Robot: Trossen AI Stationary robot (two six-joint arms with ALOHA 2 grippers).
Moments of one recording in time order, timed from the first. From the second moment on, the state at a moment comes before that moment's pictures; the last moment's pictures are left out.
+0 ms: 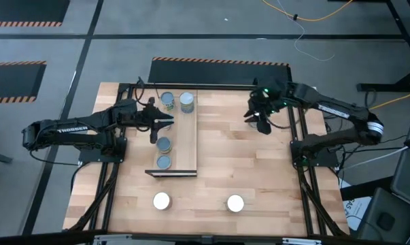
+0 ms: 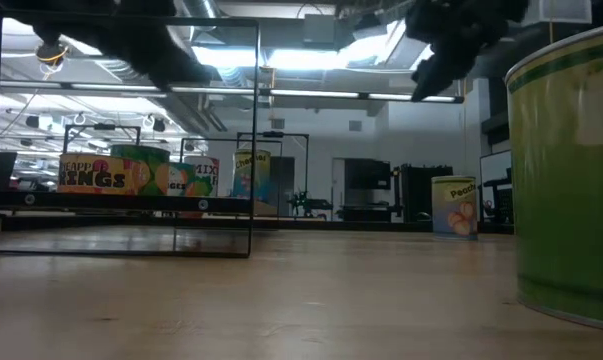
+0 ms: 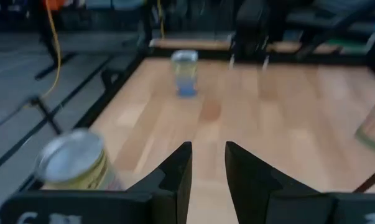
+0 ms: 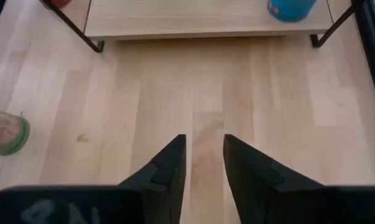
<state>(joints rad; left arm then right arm) 0.30 0.74 0.51 -0.04 0.09 0.05 -0.47 1.22 1.10 -0.82 -0.38 -0.37</state>
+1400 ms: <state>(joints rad) -0.46 0.87 0.51 0.28 -0.49 -0.11 -0.02 0.97 0.77 -0.46 -0.55 0.06</state>
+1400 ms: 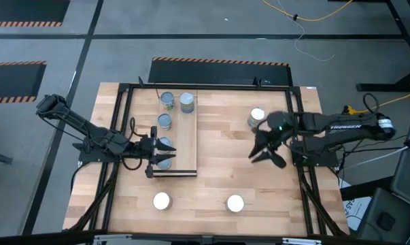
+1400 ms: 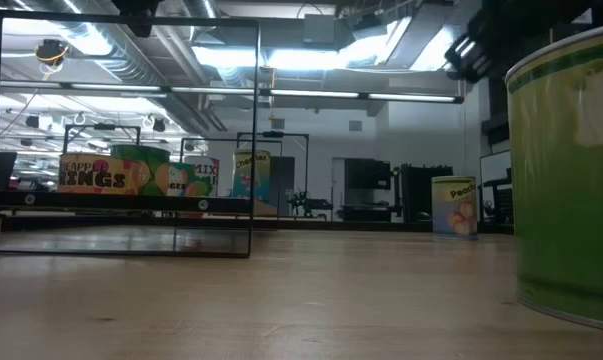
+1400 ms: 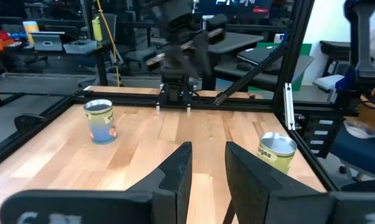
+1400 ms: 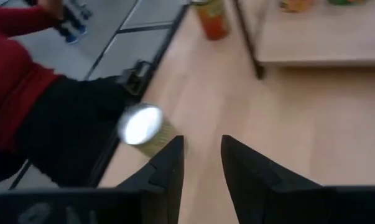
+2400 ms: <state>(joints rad) -0.48 0.90 0.51 0.29 -0.49 -0.10 0.61 1.38 0.77 0.06 -0.15 0.07</state>
